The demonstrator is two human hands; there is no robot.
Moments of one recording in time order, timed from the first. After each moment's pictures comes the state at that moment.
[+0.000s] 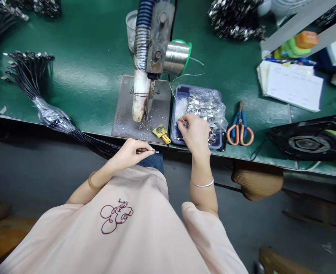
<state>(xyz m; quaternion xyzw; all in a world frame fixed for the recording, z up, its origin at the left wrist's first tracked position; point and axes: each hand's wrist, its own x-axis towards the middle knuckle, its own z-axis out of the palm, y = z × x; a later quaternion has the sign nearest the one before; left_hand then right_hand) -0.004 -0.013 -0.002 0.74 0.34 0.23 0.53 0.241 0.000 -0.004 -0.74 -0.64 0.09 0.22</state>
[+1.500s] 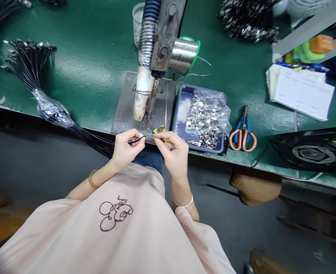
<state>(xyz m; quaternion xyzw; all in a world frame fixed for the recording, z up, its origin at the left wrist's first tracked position) 0.009 -0.021 -0.003 0.65 0.48 0.43 0.41 0.164 -0.052 0.010 -0.63 -0.52 0.31 0.49</state>
